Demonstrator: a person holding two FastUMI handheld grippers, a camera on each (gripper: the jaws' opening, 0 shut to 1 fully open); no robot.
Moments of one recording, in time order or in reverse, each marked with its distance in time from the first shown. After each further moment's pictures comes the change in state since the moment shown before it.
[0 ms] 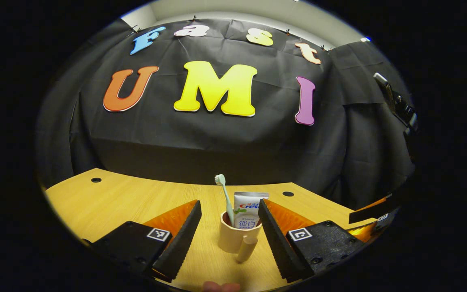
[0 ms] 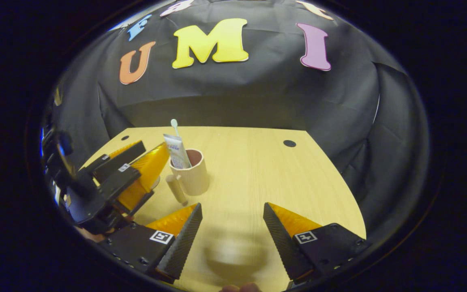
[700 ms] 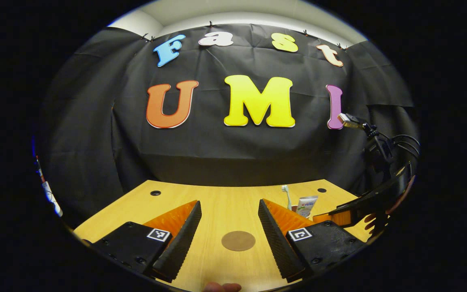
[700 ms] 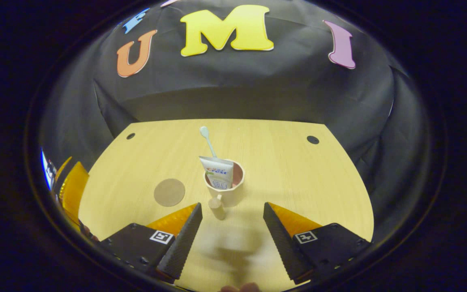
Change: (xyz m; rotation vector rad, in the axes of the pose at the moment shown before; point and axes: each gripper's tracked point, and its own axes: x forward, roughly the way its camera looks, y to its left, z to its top) left arm -0.101 0.129 0.072 0.077 0.027 0.236; right arm 0.036 0.091 0.040 0.009 0.180 0.008
